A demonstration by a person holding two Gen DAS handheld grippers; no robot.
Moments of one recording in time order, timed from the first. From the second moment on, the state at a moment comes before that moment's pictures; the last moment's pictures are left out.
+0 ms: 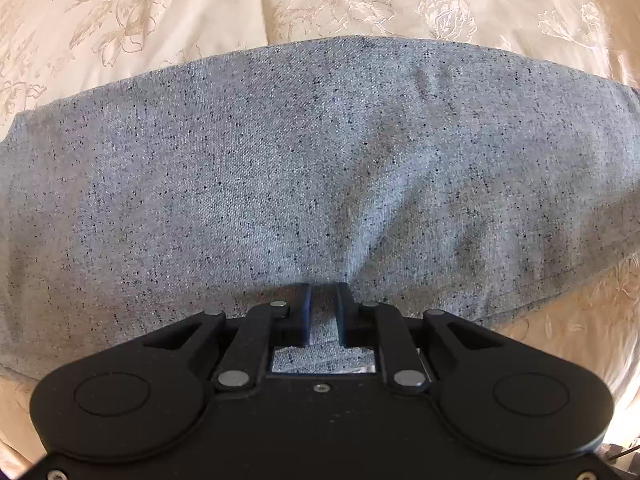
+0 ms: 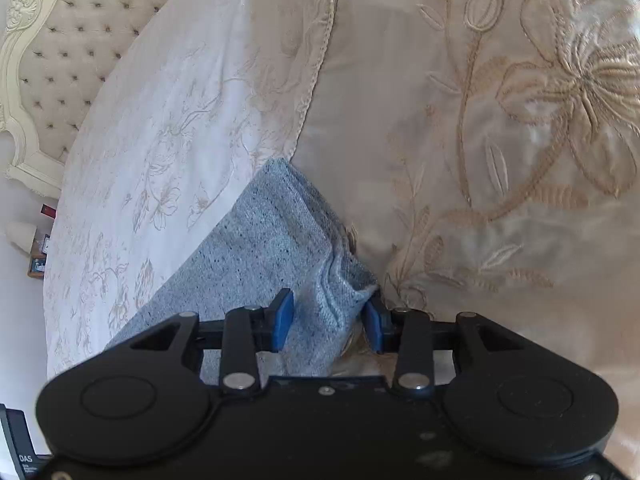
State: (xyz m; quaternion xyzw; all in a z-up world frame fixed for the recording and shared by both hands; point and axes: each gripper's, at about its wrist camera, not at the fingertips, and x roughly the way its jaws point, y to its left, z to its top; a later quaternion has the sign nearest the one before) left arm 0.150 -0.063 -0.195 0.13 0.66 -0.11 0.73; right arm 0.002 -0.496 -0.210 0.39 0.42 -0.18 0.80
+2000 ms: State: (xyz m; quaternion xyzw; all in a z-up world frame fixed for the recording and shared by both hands) left arm 0.195 0.170 -0.151 0.00 0.64 -0.09 0.76; right arm 0.107 -0.093 -0.082 0.18 0.41 0.05 0.89
